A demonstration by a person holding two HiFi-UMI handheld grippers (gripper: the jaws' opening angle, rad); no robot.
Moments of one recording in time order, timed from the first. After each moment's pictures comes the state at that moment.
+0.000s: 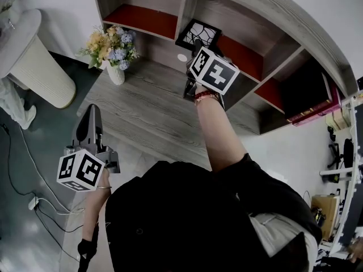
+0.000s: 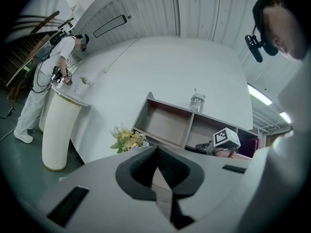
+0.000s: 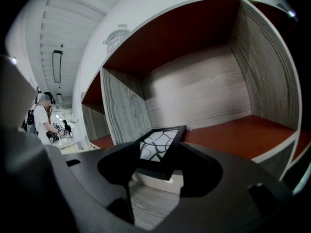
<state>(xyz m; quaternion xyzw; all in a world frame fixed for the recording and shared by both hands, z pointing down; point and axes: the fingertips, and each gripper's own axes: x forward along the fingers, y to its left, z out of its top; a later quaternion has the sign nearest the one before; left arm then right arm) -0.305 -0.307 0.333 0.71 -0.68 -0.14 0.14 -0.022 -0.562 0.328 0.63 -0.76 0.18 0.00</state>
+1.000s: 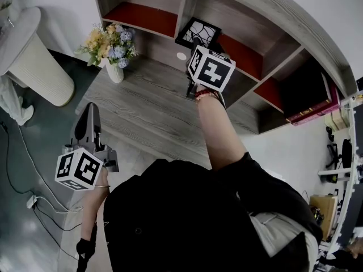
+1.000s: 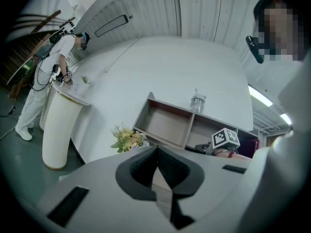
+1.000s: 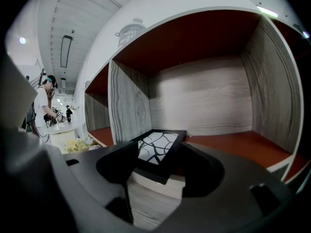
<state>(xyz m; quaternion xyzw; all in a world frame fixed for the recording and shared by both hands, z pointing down) -0.306 -0.306 0.335 0.71 -0.68 -0.15 0.14 -0.023 -0.564 0.323 0.63 -0.76 0.12 0.06</state>
